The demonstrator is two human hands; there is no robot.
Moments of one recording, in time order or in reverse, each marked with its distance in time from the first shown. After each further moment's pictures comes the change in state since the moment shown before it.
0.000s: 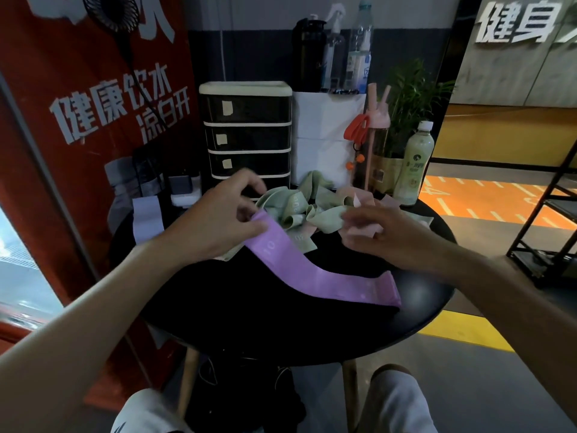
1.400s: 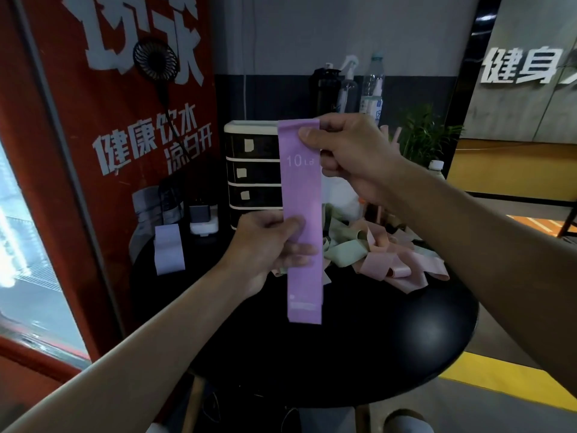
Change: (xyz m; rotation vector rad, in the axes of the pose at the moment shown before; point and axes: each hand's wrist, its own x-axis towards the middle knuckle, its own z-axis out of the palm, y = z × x) left_hand 0.013 0.038 0.026 -0.871 0.239 -0.347; right_hand 0.091 -0.141 -0.045 0.652 0.249 -0.164
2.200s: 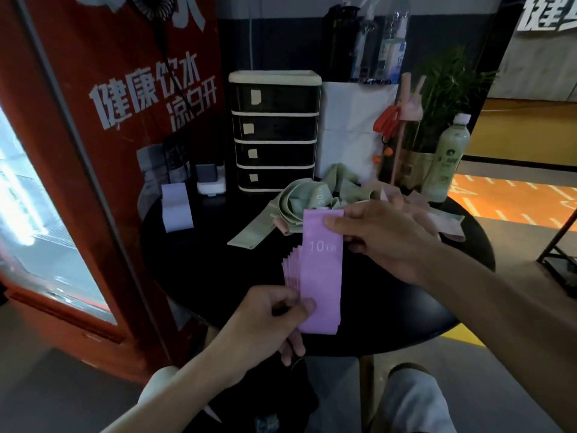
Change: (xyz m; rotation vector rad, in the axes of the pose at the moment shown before) left_hand -0.082 -0.112 -0.036 0.302 -0.165 -0.172; right_hand -0.097 0.107 0.003 0.043 -0.170 0.440
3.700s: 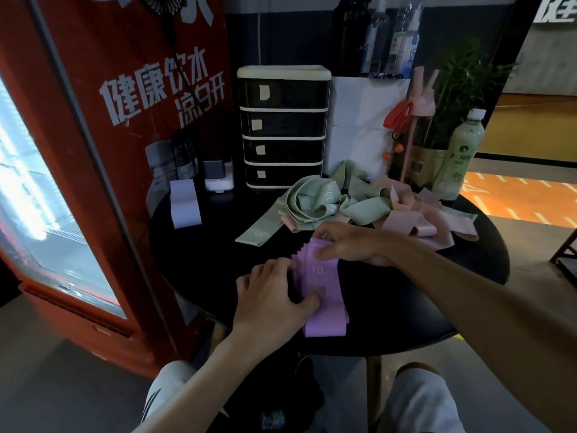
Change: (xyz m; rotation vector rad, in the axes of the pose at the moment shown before) left_hand 0.037 -0.018 -0.002 0.825 0.386 0.193; right_hand 0.060 0.037 0.015 -0.562 -0.270 0.149
